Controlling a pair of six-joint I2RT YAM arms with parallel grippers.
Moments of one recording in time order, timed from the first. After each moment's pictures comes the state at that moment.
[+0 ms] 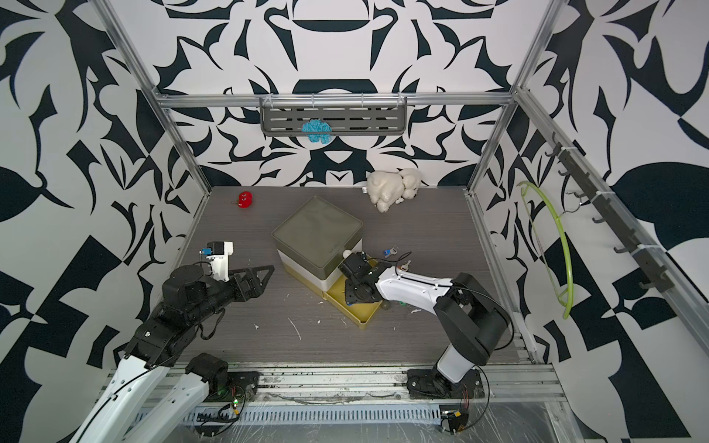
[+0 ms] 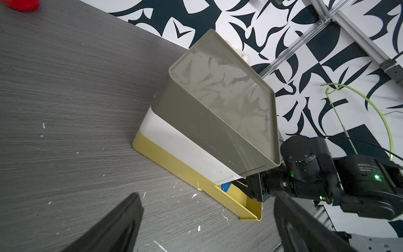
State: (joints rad) left arm -0.39 0.54 0.68 -0.53 0.23 -0.55; right arm 0.80 1.61 0.93 -0.52 0.07 0.76
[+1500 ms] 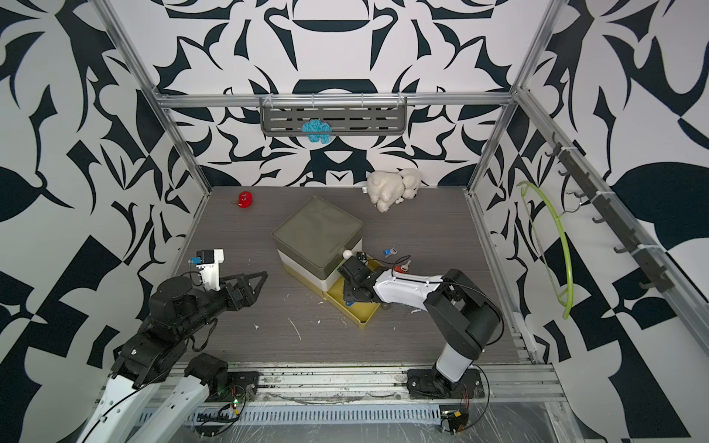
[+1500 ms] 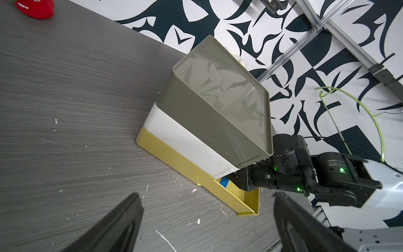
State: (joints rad) left arm -0.39 0.42 0.68 -0.62 0.22 -0.55; right arm 0.80 1.66 0.88 -0.37 0.12 0.80
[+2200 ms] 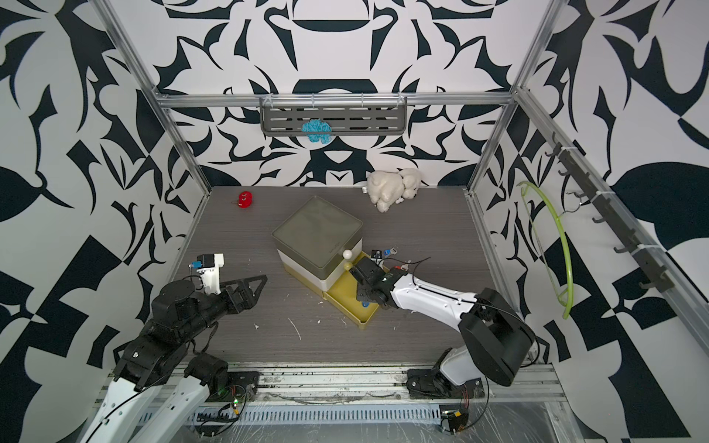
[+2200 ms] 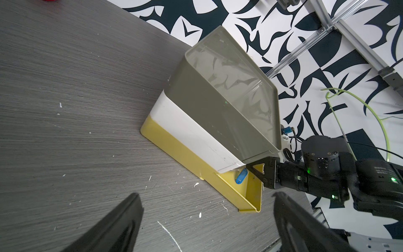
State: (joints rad) left arm -0.39 0.40 0.64 -0.64 0.21 -0.59; right arm 0.77 1.44 0.82 -0.53 0.22 0.81
